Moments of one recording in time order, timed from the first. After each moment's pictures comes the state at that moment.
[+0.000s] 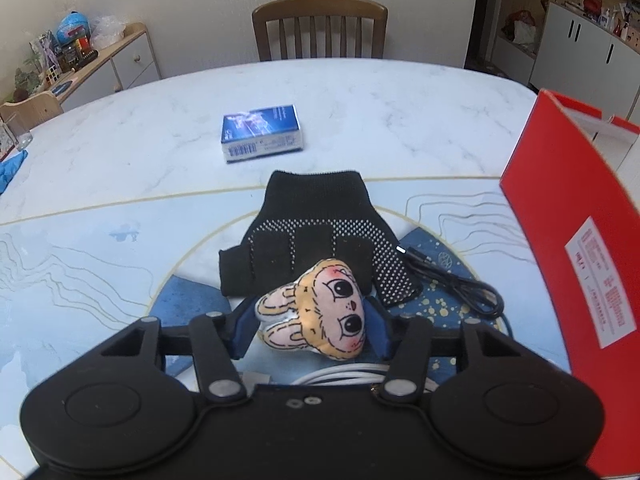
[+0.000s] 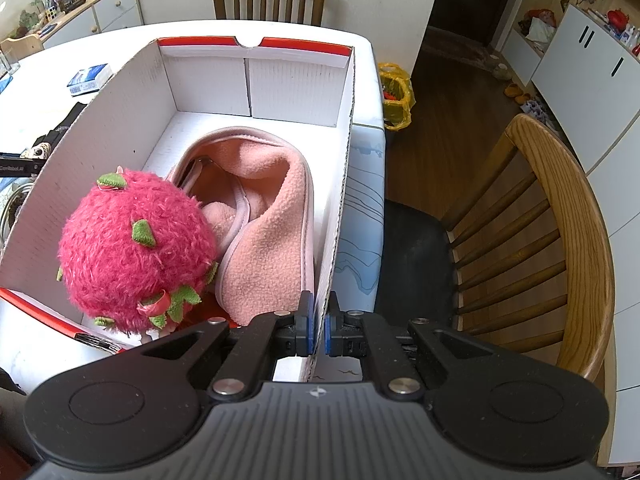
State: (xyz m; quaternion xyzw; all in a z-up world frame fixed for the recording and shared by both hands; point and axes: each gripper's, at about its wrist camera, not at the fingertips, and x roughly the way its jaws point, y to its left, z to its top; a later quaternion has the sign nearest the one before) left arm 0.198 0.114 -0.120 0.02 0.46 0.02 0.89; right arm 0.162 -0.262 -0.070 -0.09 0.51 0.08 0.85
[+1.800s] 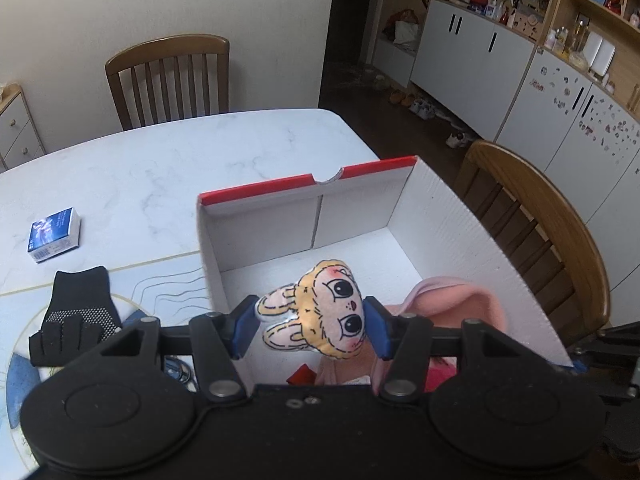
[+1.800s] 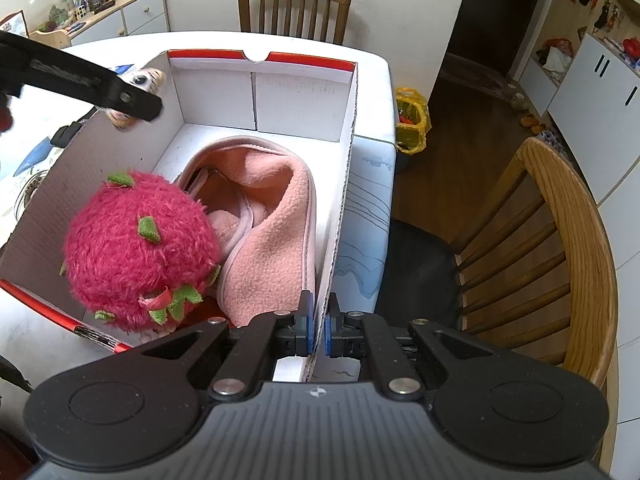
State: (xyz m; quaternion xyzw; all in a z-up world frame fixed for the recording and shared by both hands) left arm 0.206 -0.069 -0.053 0.03 0.44 -0.14 0.89; right arm 0.156 -0.274 -0.069 -0.10 0.48 0.12 0.87
